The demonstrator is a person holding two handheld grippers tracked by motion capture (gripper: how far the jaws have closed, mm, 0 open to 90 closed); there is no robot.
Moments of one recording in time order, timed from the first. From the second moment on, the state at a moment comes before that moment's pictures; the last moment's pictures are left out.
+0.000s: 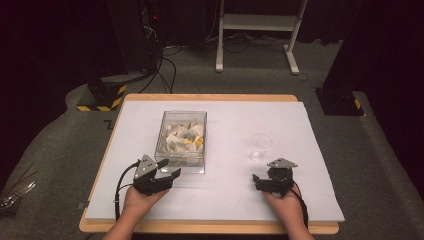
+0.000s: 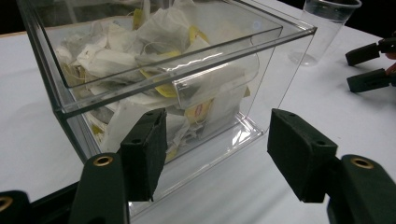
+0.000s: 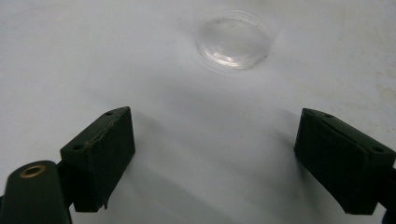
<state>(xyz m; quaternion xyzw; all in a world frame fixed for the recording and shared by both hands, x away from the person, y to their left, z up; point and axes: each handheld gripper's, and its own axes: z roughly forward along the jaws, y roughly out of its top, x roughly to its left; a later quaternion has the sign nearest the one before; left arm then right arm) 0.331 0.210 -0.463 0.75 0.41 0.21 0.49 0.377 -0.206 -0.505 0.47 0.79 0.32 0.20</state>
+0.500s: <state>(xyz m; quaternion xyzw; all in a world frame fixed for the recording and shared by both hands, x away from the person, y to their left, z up) 0.342 0.210 -0.466 0.73 0.40 0.21 0.51 0.377 -0.206 -0.505 0.47 0.79 0.32 0.21</state>
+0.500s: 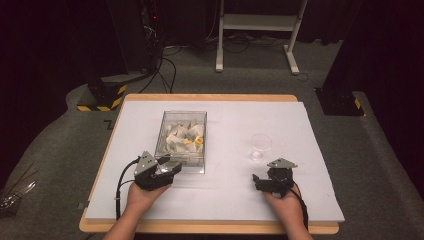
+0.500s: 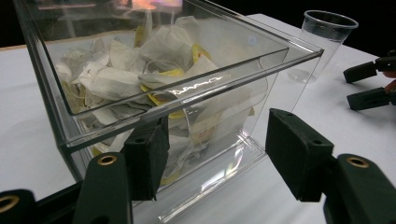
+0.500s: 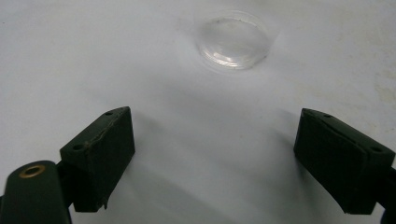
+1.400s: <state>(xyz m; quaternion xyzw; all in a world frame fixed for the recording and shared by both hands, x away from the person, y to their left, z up) 0.348 0.215 -0.474 0.72 0.38 0.21 0.54 0.376 -0.206 -0.505 0.47 0.79 0.32 0.21</state>
